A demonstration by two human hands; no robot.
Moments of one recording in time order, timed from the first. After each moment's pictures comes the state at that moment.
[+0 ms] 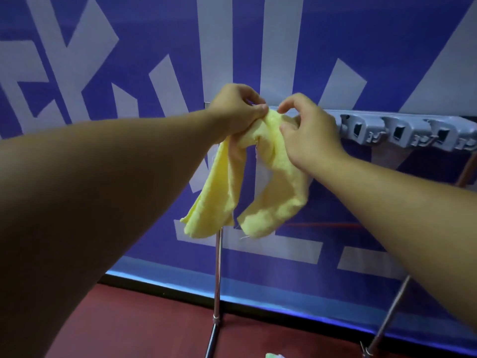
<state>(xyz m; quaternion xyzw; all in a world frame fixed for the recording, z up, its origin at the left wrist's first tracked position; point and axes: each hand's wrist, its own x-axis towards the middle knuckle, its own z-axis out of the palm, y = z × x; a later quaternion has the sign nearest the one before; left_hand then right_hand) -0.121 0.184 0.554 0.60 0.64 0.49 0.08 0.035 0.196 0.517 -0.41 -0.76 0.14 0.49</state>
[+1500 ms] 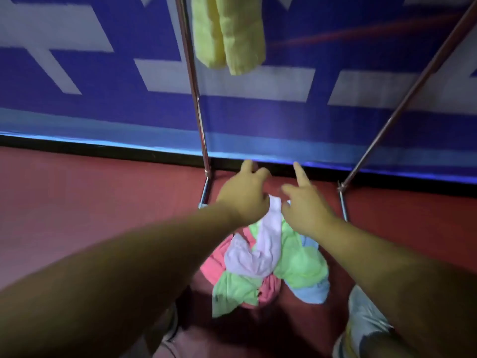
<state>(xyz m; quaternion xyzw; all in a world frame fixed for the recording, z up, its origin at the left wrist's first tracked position) 0.017 0.021 0.117 0.69 0.69 0.16 0.15 0.177 0.071 0.077 -0.52 -0.84 0.16 0.08</state>
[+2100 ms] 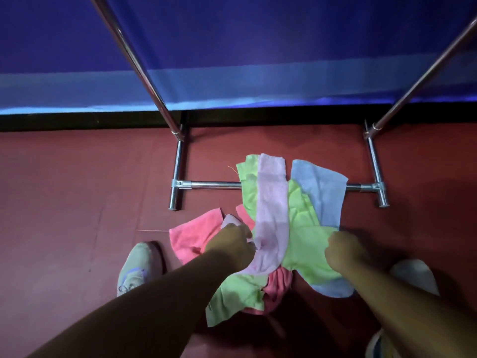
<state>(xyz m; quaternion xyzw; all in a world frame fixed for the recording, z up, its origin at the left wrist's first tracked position) 0.008 0.043 -0.164 0.57 0.72 -0.07 0.38 0.262 0.090 -0.224 -0.65 -0.68 0.18 -0.29</state>
